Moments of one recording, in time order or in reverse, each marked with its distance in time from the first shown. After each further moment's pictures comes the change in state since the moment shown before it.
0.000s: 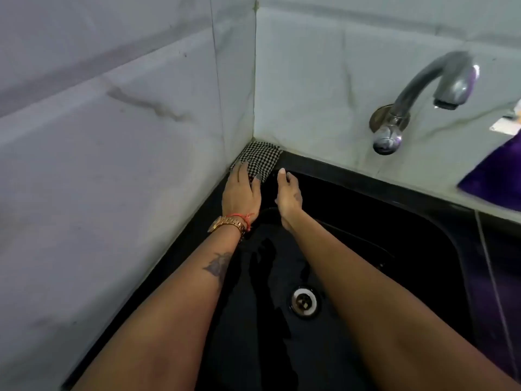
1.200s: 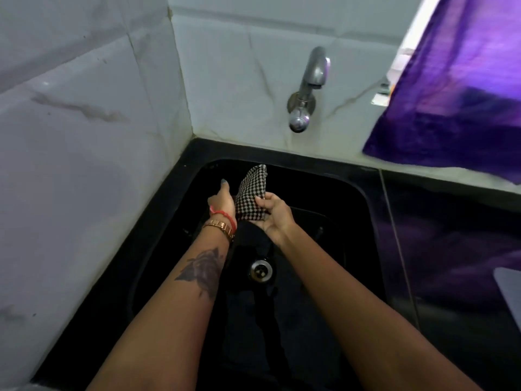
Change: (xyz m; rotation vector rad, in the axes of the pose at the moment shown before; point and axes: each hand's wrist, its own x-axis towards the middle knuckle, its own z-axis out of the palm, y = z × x) left_hand -0.063 0.068 0.025 -0.837 -0.183 -0.817; right_hand -0.102 0.018 -0.106 0.626 -0.153 0.192
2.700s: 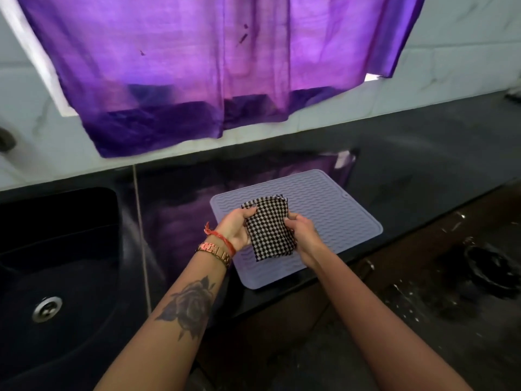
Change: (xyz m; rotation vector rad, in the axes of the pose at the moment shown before) left_hand -0.415 -0.264 0.300 0.289 -1.038 -0.334; right_hand -0.397 -0.085 -0.462 -0.060 0.643 -0.301
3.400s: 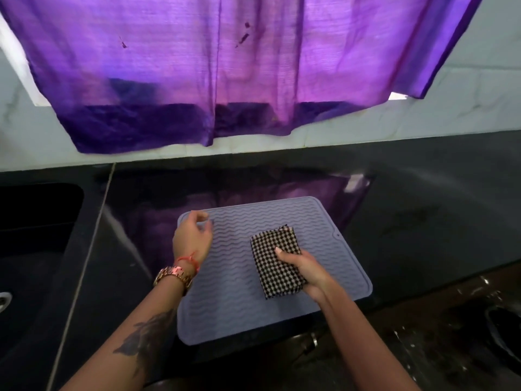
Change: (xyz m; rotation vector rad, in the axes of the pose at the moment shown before) left_hand 0.071 0.007 0.008 0.883 0.812 0.634; right_hand 0.096 -0.019 -0.101 -0.042 -0.268 0.173
